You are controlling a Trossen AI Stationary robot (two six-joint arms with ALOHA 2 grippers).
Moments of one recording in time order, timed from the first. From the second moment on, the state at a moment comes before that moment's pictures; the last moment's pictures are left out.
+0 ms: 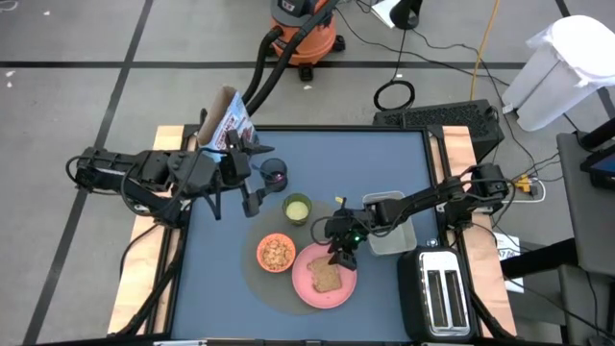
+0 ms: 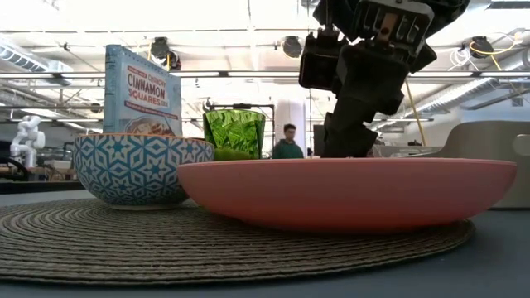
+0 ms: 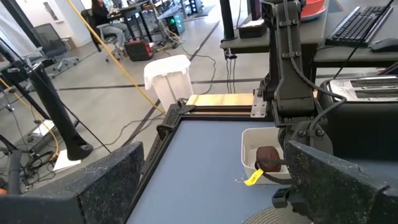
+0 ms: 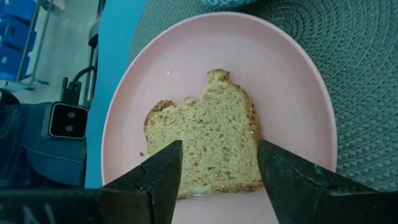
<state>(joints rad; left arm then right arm) -0.24 1.26 1.53 -0.58 -0.59 0.06 0.15 1.69 0.85 0.04 -0.39 0.51</state>
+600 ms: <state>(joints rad) -0.24 1.26 1.53 -0.60 -0.59 0.04 0.15 1.69 0.85 0.08 -0.40 0.51</state>
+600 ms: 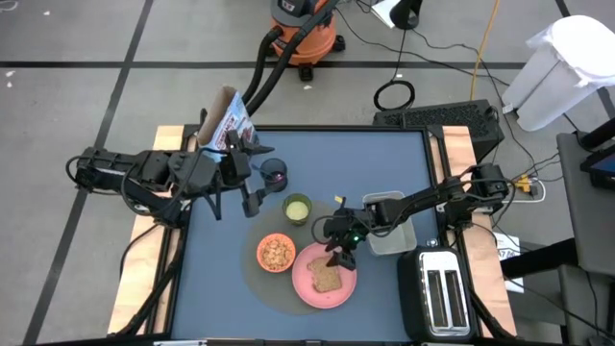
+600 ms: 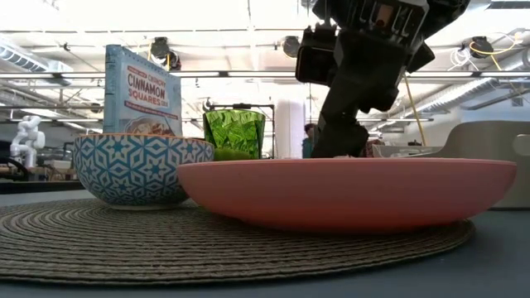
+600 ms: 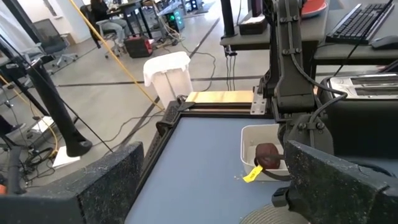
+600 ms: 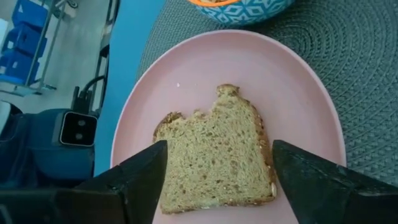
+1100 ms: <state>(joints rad) -0.24 1.26 1.53 -0.60 -0.59 0.00 0.12 1.39 0.85 -0.21 -0.48 0.31</state>
